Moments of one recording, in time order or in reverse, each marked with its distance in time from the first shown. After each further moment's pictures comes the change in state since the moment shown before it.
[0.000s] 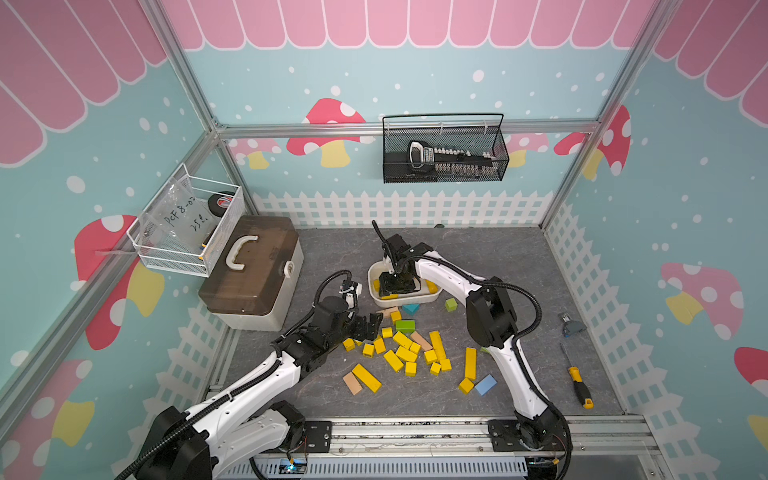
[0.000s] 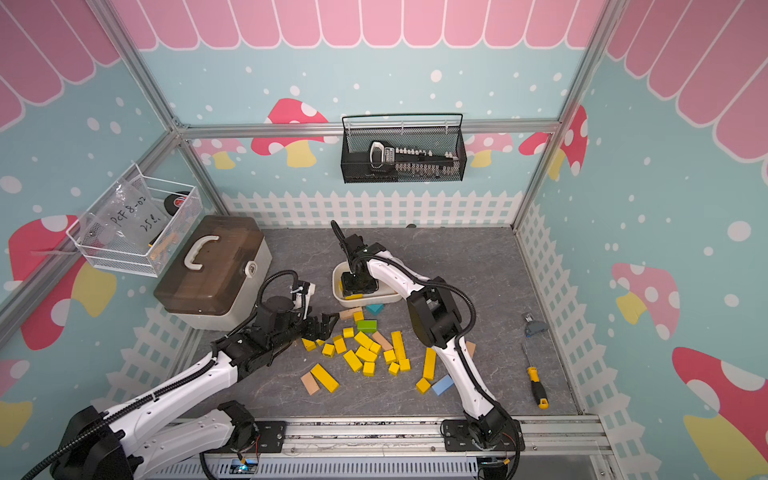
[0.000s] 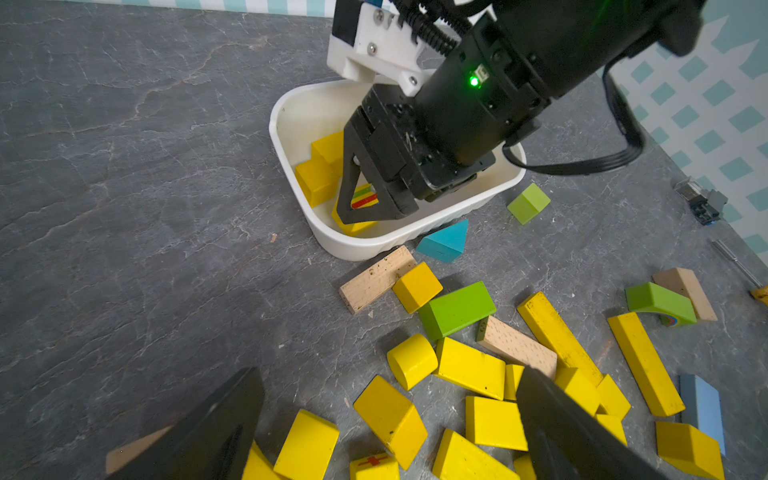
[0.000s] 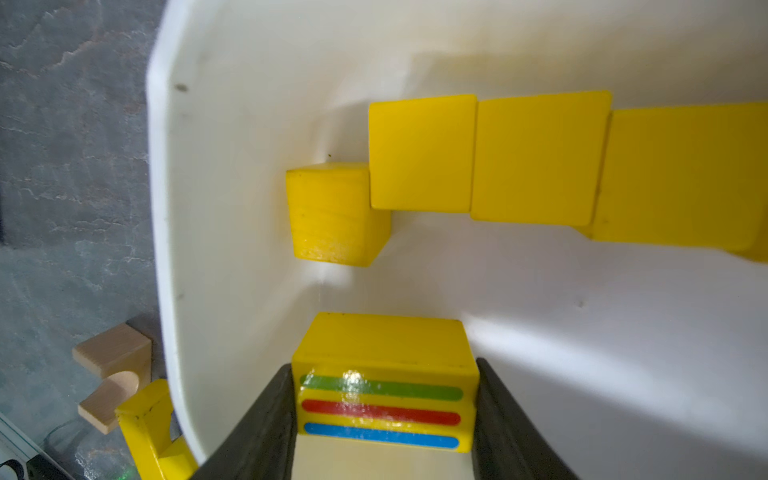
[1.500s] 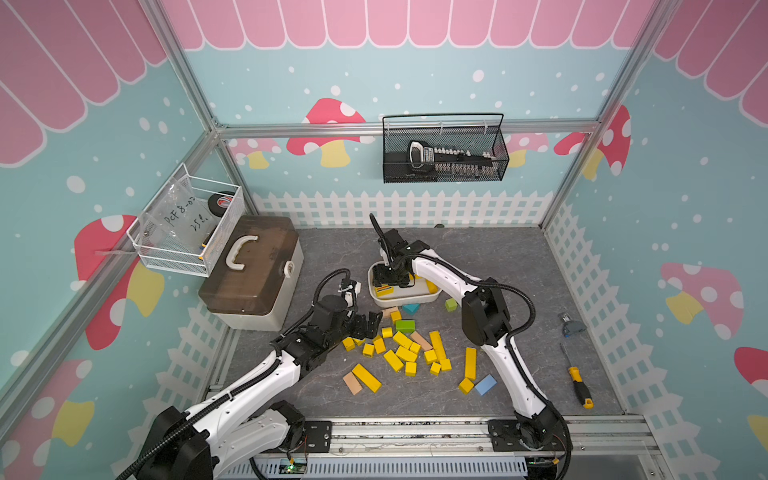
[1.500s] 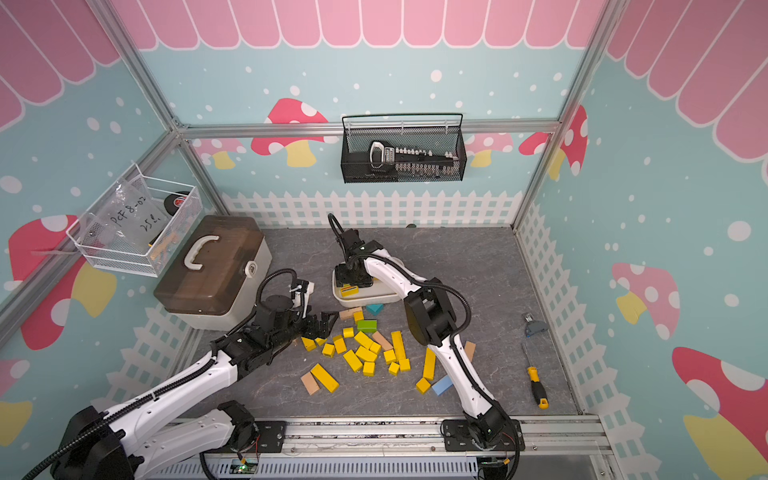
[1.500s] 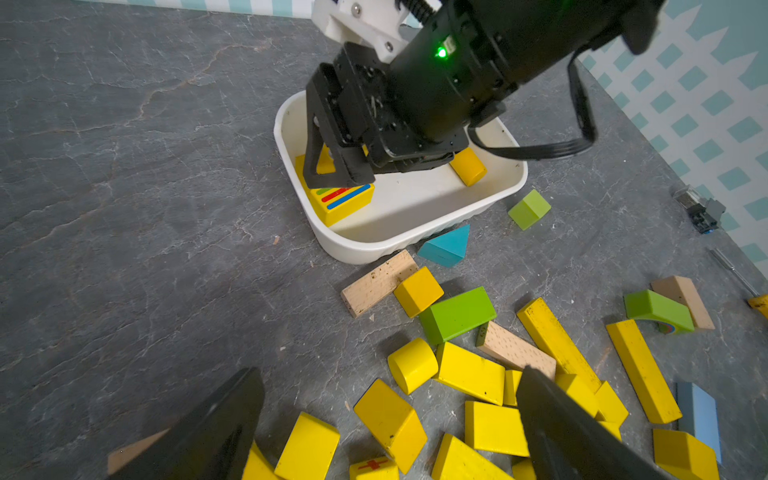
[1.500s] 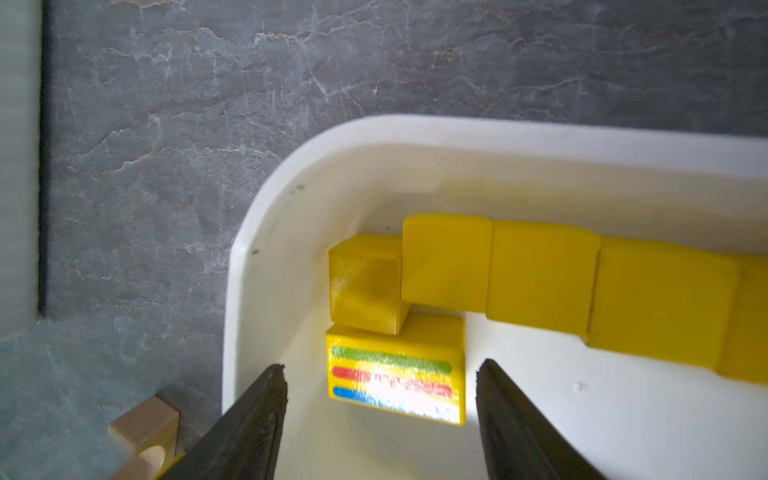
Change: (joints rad) left arm 0.013 0.003 0.008 0.000 0.003 -0.011; right arm 0.001 0.015 0.072 0.067 0.053 0.058
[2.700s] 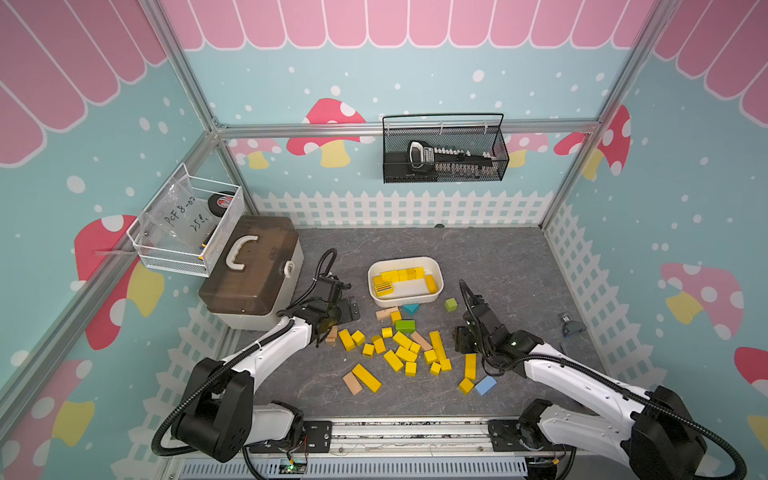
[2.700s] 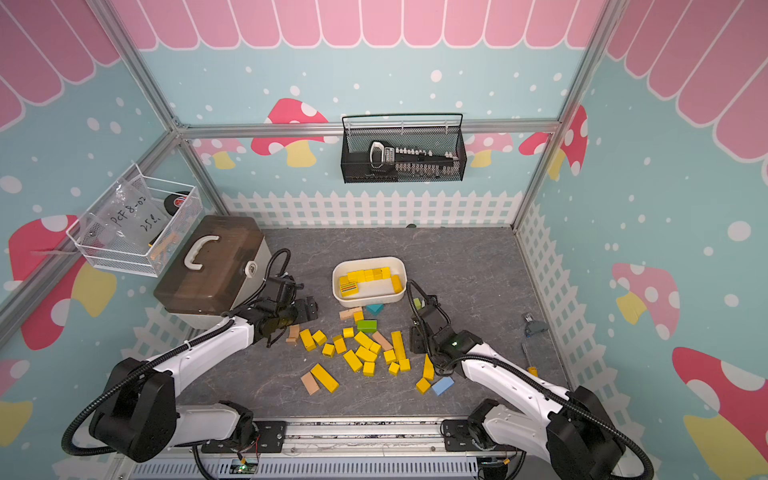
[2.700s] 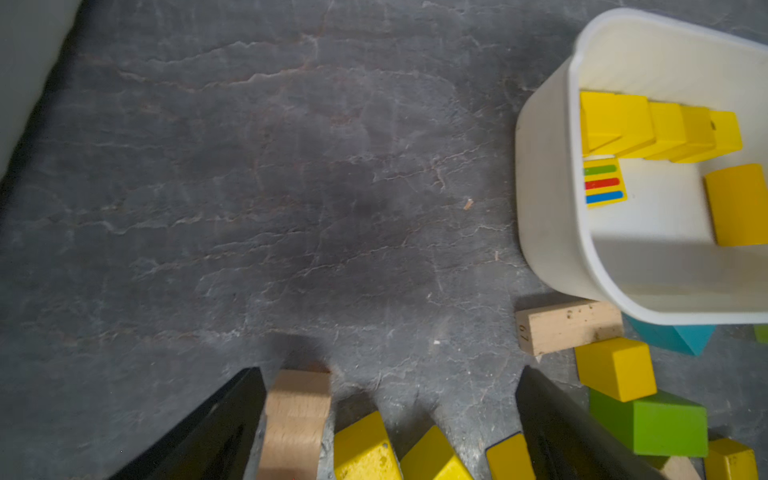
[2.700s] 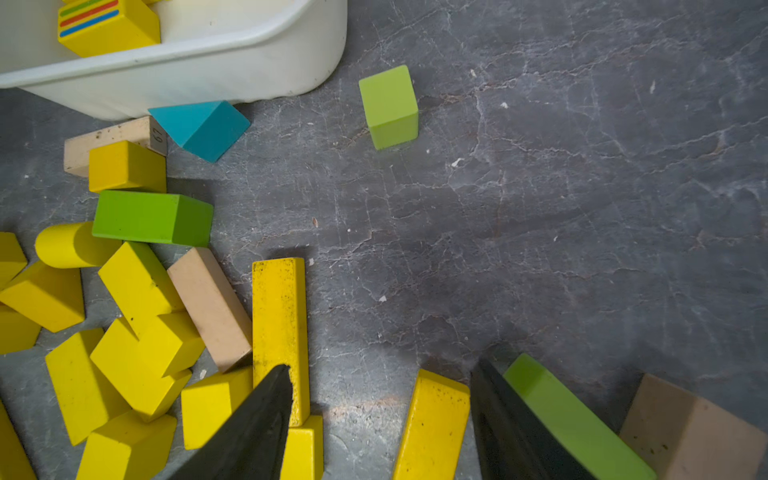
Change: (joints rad) left arm 0.223 0.299 0.159 -0.241 -0.103 -0.221; right arm 0.005 -1.329 -1.608 0.431 0.374 0.095
